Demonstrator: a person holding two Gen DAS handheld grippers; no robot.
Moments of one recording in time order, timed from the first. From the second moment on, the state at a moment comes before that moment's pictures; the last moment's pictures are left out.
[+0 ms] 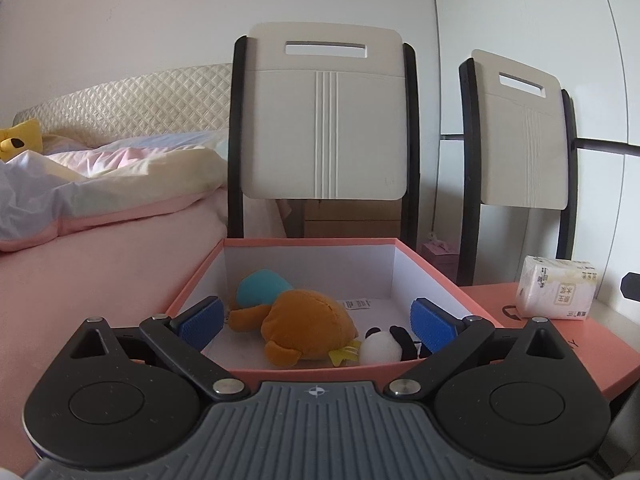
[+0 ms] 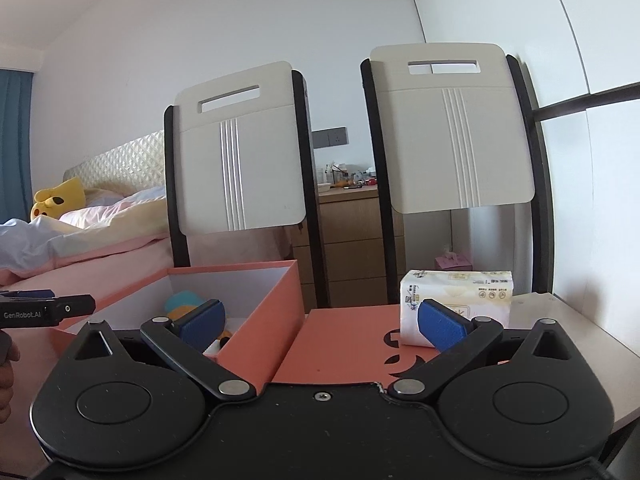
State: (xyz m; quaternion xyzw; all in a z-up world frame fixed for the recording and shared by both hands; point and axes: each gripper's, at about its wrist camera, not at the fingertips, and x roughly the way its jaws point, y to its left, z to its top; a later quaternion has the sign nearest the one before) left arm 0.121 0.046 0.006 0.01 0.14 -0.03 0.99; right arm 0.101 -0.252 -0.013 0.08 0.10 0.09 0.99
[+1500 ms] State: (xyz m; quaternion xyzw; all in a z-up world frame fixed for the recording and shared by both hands) left arm 0.310 -0.210 -0.062 -0.15 0.25 -0.20 0.93; right arm 0.010 -0.416 -0.076 0.16 0.12 -0.09 0.98
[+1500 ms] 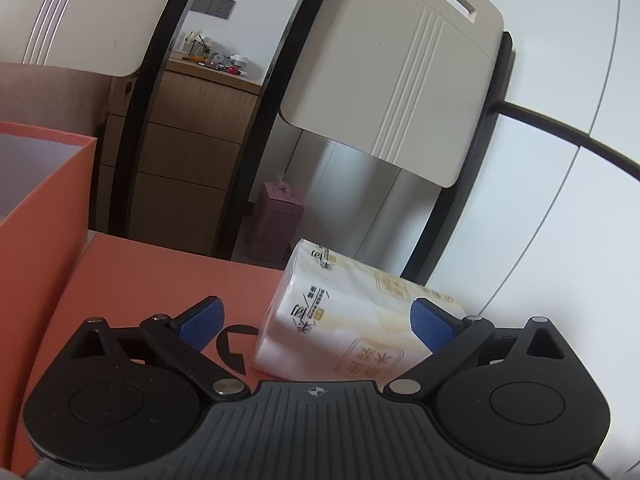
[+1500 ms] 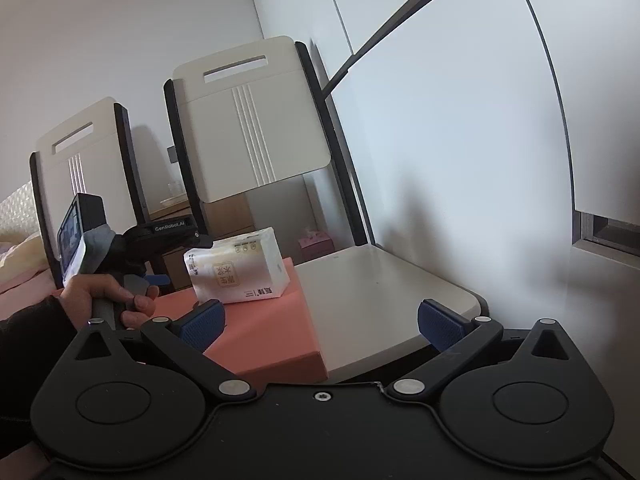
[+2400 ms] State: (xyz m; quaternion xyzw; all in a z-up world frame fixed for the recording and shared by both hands) left arm 0.329 -0.216 -0.061 -0.18 0.29 -0.24 0.91; right arm 0.025 -0.408 -0.075 0.18 0.13 -0.06 0.97
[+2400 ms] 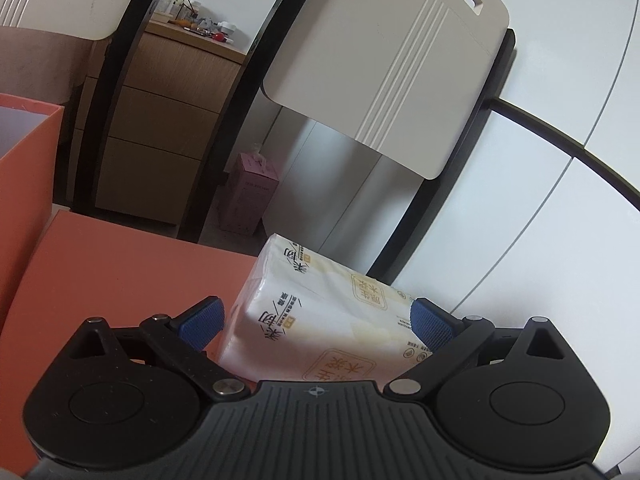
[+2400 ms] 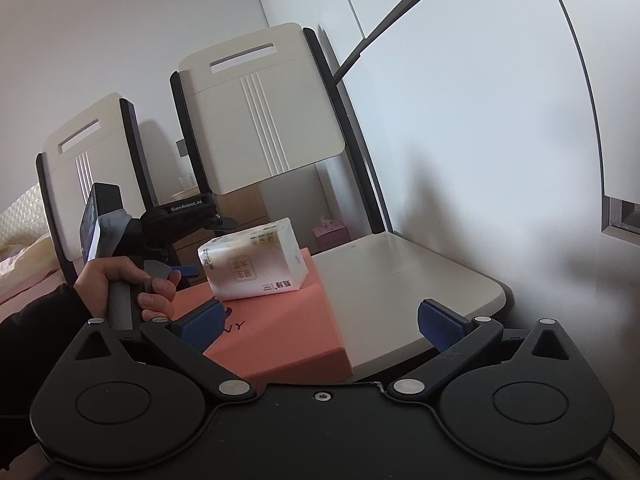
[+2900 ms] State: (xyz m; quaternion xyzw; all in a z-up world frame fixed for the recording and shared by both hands) left arm 0.328 -0.218 -0.067 -0.17 0.30 -0.28 0.90; right arm 0.025 -0.411 -0.076 0.19 0.13 -0.07 0.97
